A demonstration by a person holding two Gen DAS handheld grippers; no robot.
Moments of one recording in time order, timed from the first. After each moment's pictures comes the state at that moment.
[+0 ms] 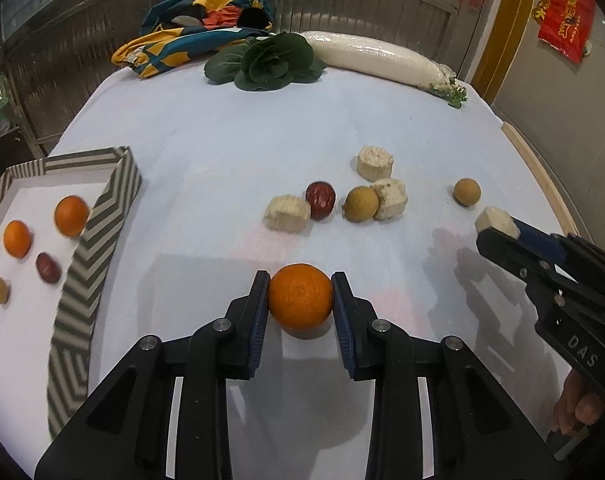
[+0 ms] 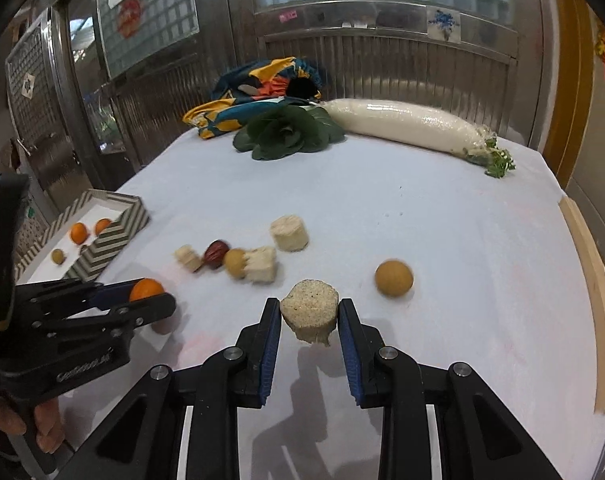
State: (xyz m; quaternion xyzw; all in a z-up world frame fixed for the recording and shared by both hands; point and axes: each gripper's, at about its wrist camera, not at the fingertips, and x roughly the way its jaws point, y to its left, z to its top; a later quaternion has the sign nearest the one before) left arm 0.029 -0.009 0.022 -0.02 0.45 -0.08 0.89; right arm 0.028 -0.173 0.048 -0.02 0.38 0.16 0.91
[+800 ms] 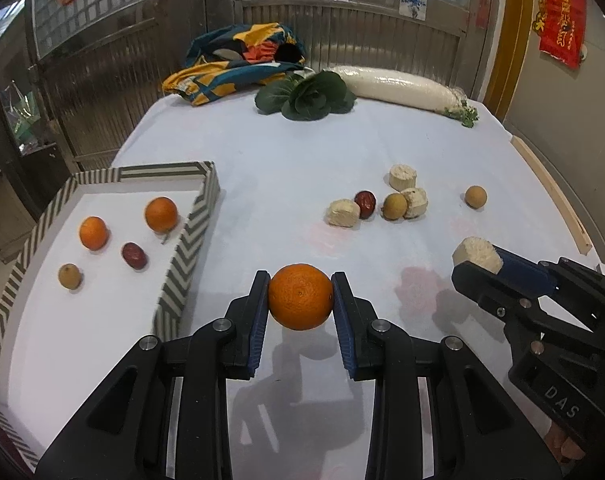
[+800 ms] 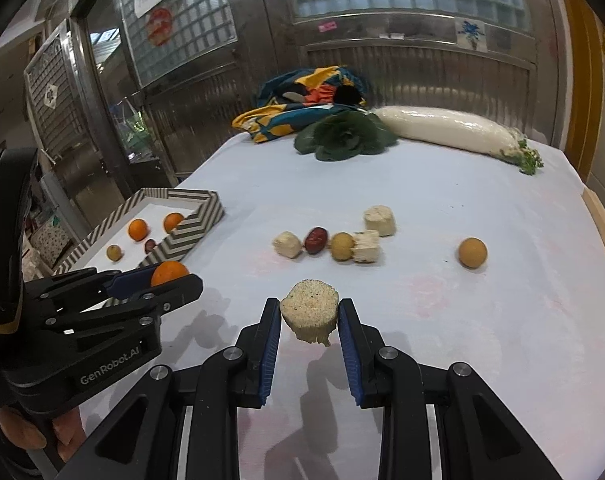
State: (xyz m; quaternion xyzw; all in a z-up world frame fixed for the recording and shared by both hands) left arm -0.021 0.027 0.052 0.00 0.40 -0.03 0.92; right arm -0.022 -0.116 0.059 0.01 0.37 0.20 0.91
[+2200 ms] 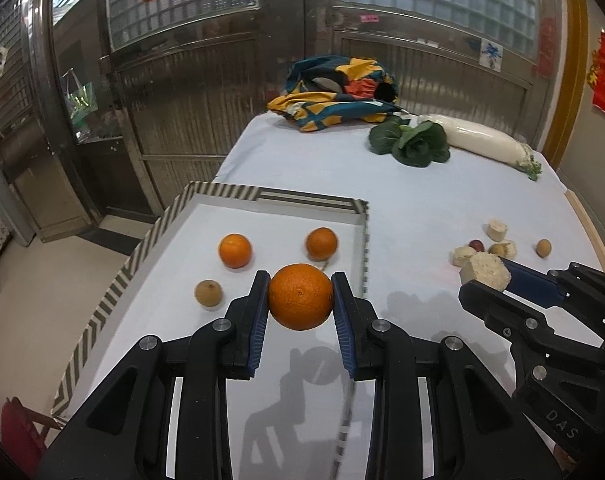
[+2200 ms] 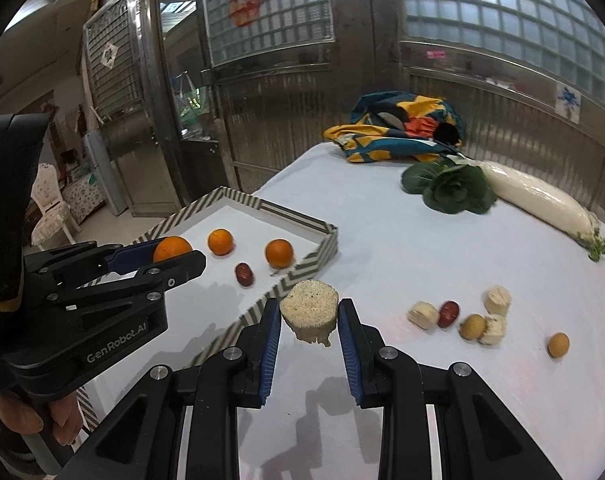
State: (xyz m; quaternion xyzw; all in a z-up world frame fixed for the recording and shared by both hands) left arm -0.039 0.140 0.082 -0.03 0.36 0.07 0.93; right arm -0.017 0.007 0.090 -0.06 0.34 0.29 0.89
